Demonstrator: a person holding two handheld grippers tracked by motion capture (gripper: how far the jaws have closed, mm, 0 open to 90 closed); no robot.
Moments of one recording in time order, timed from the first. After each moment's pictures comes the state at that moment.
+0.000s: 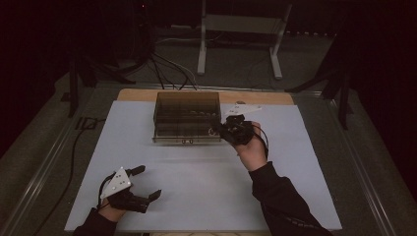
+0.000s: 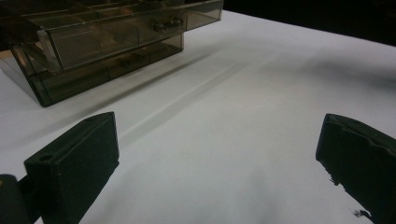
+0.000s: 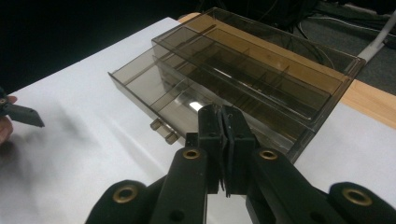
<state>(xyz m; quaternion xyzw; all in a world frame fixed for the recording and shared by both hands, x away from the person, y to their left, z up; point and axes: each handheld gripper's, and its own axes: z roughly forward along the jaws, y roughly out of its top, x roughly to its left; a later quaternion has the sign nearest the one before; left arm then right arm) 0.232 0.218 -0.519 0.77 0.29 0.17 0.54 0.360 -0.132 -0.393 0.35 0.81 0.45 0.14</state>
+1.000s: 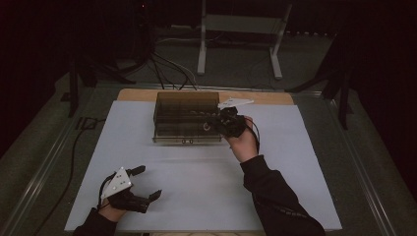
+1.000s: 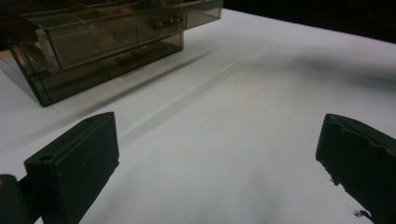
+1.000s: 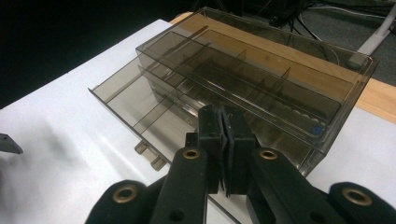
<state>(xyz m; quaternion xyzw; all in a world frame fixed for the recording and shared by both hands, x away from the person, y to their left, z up) 0.232 0.217 -0.519 0.77 0.29 0.17 0.54 0.390 -0.117 -0.404 0.37 0.80 0.44 0.13</state>
